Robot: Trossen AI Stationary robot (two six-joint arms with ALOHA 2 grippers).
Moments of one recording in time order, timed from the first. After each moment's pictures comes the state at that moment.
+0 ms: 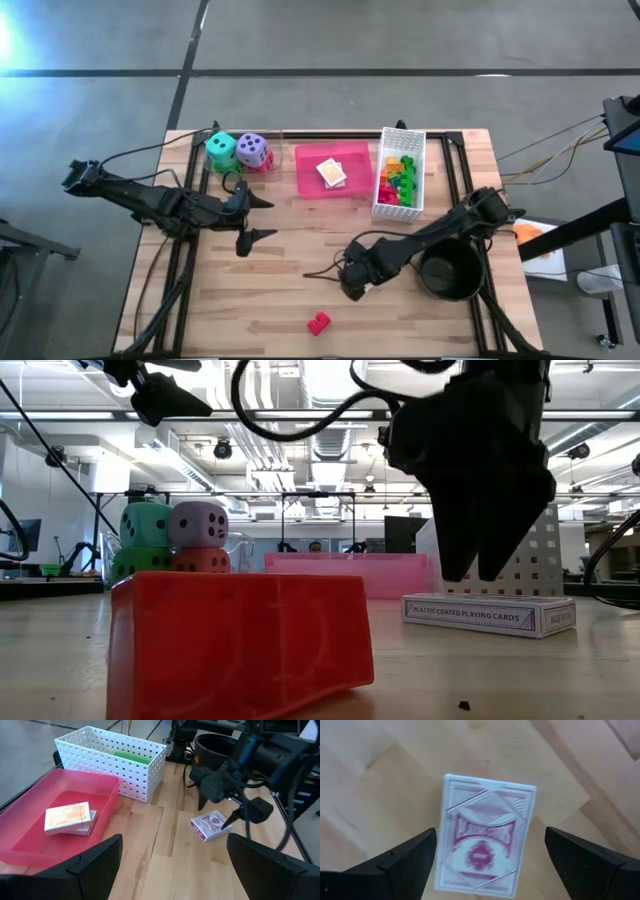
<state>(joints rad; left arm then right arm) -0.29 0.88 0.69 -0.26 -0.37 -0.30 0.40 1.95 1.38 -0.88 0.15 1.17</state>
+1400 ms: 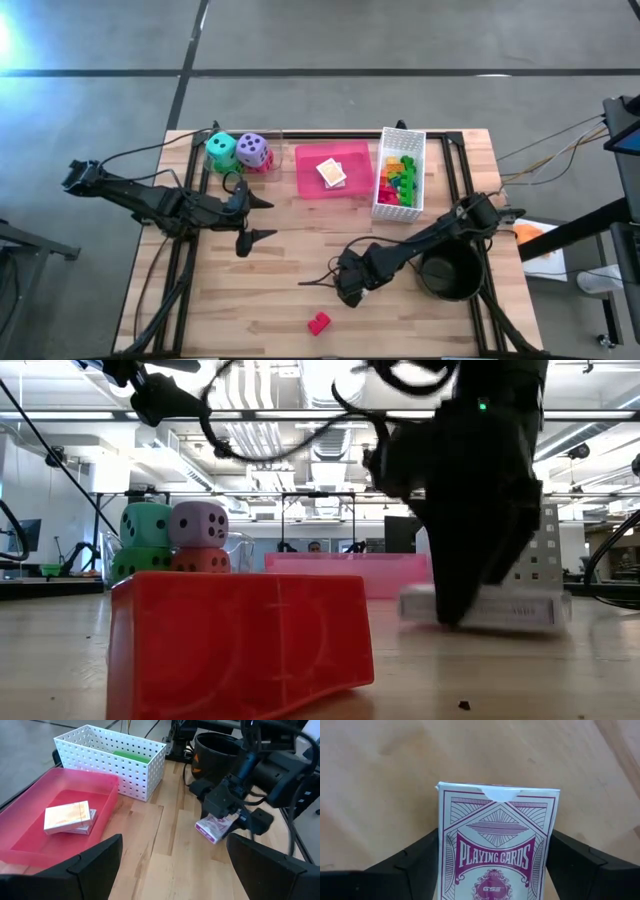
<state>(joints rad) -0.29 0.88 0.69 -0.27 -0.37 -0.30 0.42 2.03 1.38 -0.79 0.13 1.09</state>
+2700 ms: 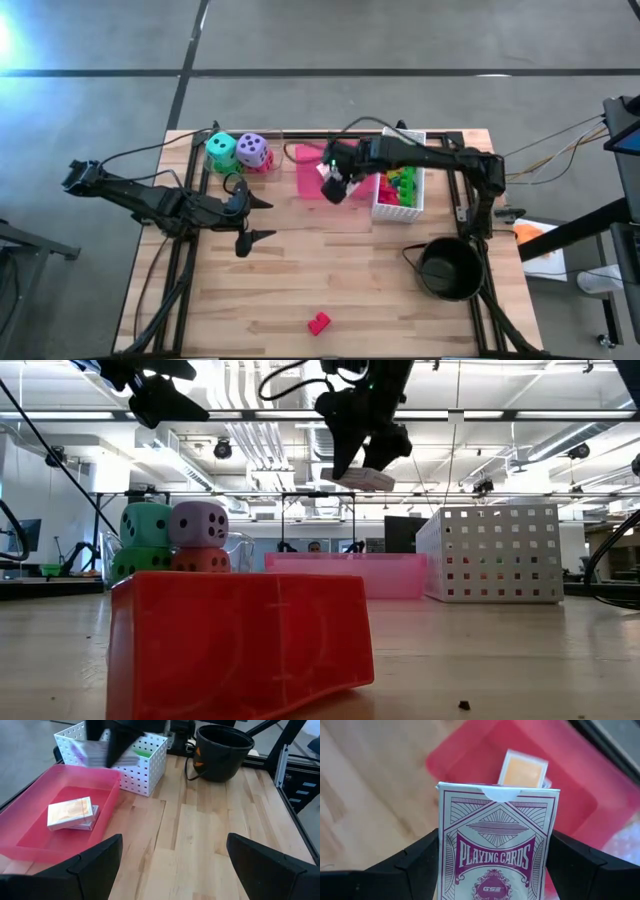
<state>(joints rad) -0.29 0.88 0.69 -0.30 -0.37 -0.28 -0.18 1.86 1.75 -1.04 0.19 0.49</state>
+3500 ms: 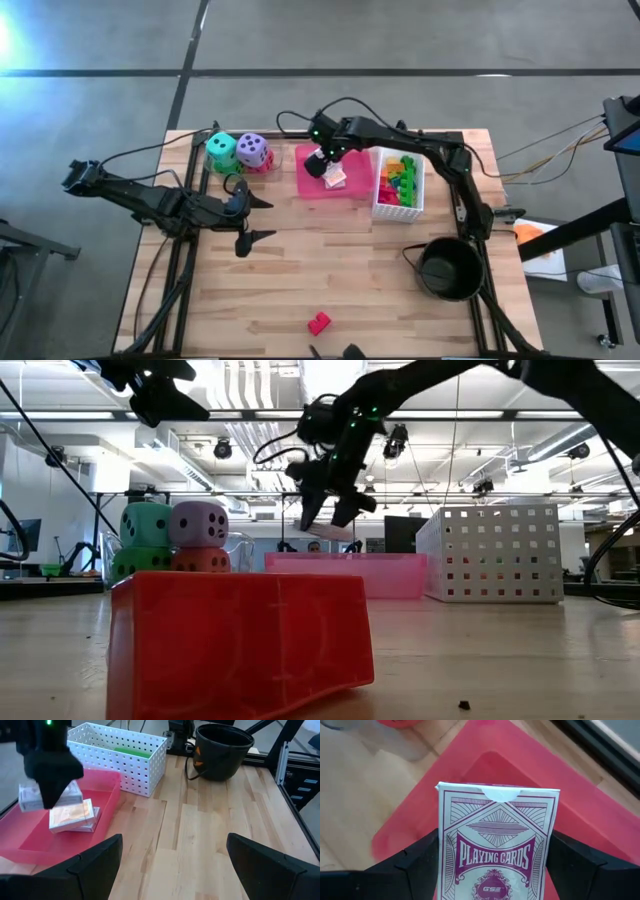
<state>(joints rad) -0.29 0.88 0.69 -0.30 -0.37 -0.26 -0.41 2.14 1.90 -0.86 0.02 0.41</state>
